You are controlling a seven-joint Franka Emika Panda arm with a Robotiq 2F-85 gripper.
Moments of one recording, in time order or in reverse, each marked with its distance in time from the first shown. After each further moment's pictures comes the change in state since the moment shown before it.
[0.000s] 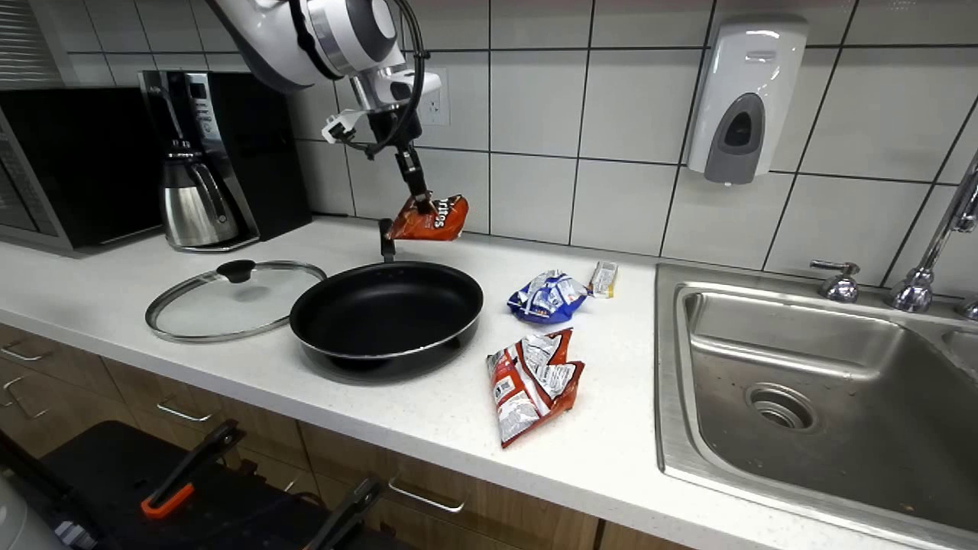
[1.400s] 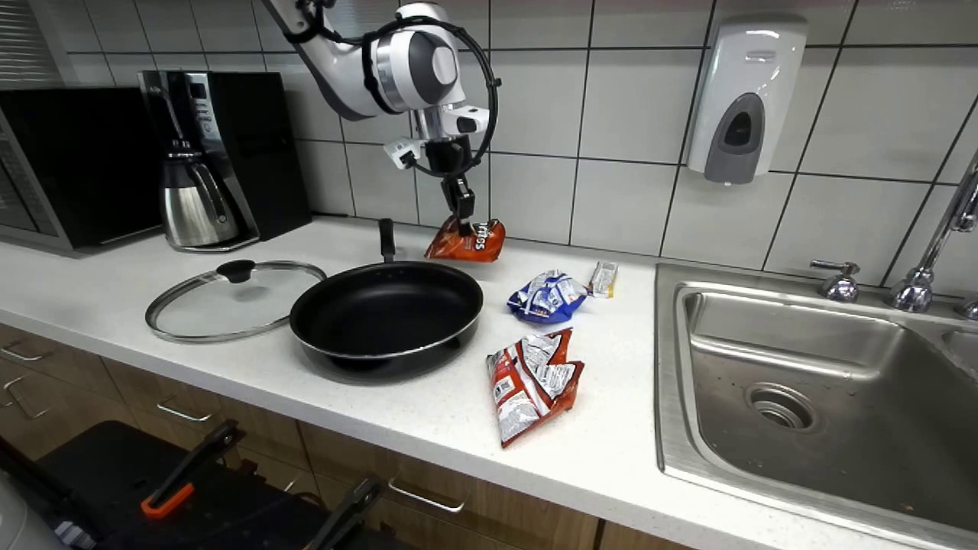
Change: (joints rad) arm -0.096 0.214 -0.028 0.194 0.180 0.008 -0.335
